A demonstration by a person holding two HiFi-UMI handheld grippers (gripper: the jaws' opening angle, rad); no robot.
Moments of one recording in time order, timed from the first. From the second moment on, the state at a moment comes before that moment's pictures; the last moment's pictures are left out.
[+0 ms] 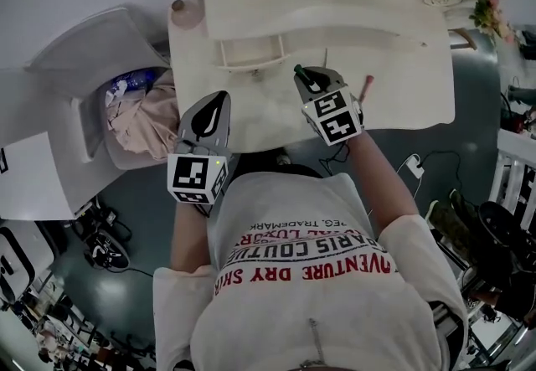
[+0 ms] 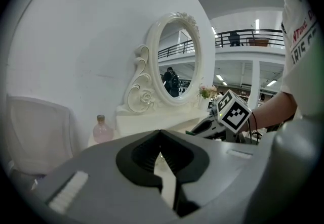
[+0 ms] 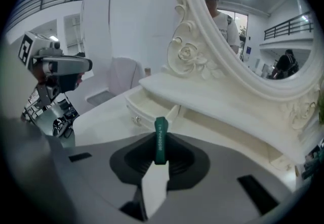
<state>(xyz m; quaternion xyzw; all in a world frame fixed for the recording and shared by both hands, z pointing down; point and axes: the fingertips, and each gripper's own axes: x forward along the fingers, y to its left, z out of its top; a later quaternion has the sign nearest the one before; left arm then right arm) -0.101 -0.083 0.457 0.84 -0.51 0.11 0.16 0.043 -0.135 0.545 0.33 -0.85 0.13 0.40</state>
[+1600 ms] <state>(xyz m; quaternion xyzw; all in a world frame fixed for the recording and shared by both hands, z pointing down) -0.102 -0.126 0.420 0.85 -0.51 0.08 0.11 0.051 -0.196 0.534 0.37 -0.84 0.18 0.36</state>
